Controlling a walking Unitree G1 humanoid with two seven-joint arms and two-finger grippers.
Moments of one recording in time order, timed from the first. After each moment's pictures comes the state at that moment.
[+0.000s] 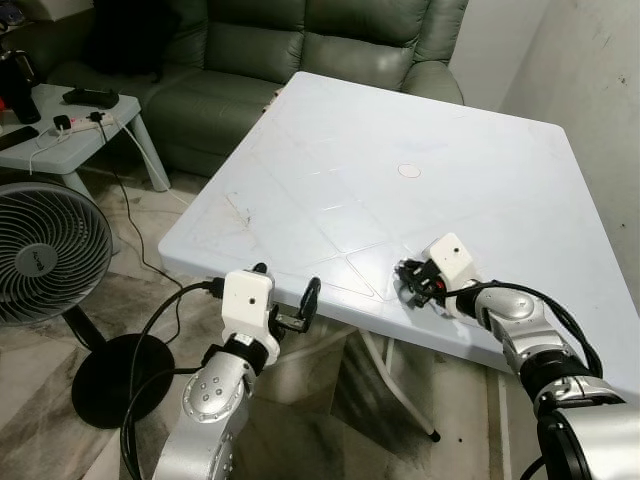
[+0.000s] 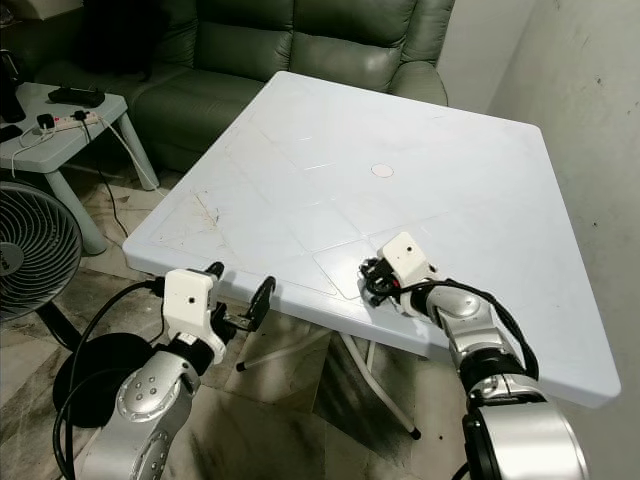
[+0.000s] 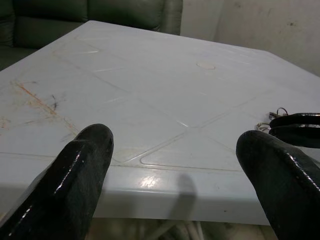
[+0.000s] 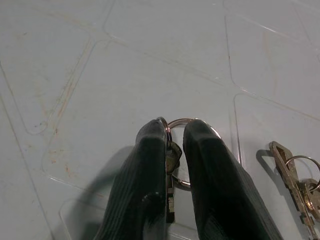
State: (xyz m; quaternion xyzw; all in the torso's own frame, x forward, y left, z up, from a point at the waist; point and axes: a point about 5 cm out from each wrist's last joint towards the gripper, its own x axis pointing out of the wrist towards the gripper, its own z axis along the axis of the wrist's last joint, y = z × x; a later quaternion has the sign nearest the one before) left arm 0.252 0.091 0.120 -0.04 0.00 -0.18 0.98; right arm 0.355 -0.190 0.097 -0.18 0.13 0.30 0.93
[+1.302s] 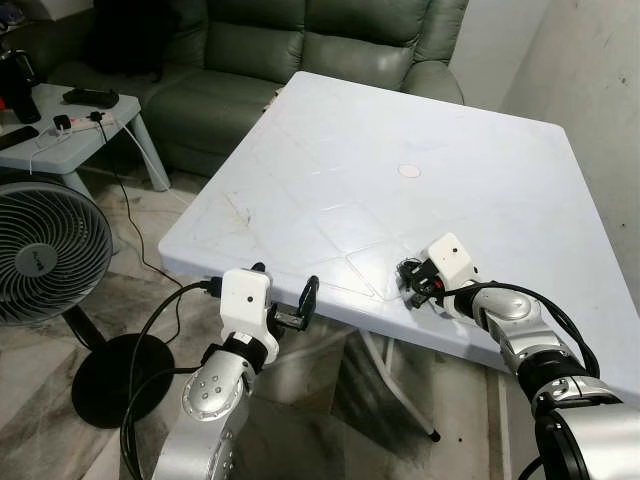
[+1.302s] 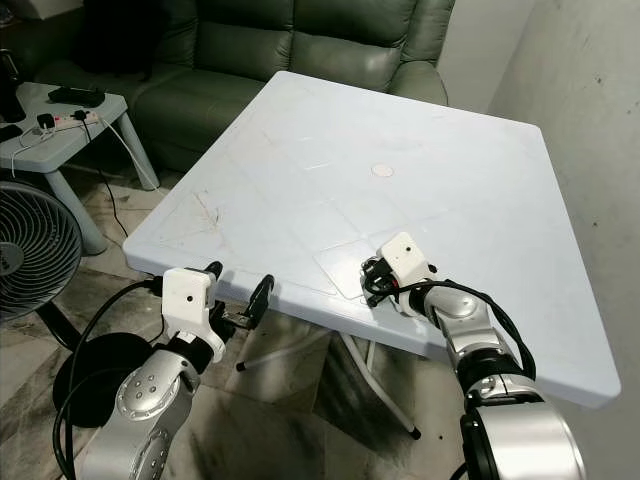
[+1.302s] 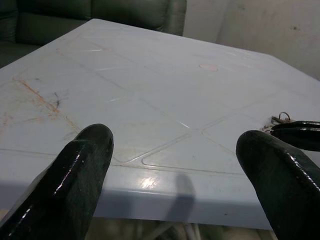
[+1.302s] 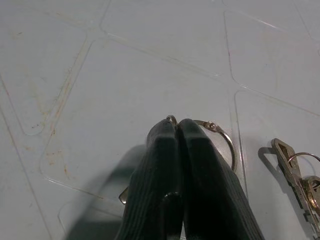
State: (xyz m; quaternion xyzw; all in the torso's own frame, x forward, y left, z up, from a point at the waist) left arm 0.254 0.092 0.121 -0.05 0.00 -0.17 0.98; right arm 0.356 -0.189 0.096 -0.17 0.13 0.29 0.93
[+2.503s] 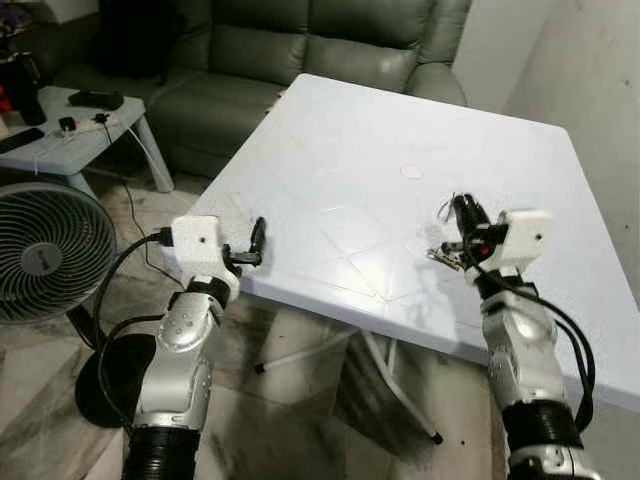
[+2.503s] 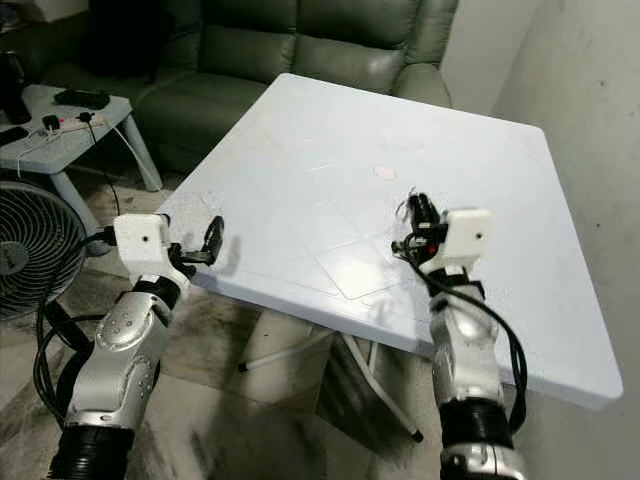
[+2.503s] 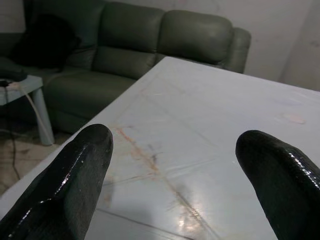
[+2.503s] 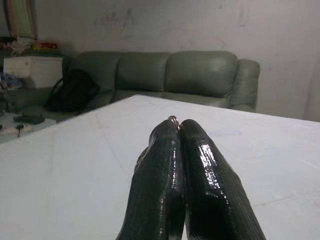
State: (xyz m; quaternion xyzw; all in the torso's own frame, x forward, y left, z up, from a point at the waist) left arm 0.317 0.148 0.141 -0.05 -0.04 -0.04 1.00; right arm 0.319 -0.179 0.147 0.03 -0.15 0.07 0.99
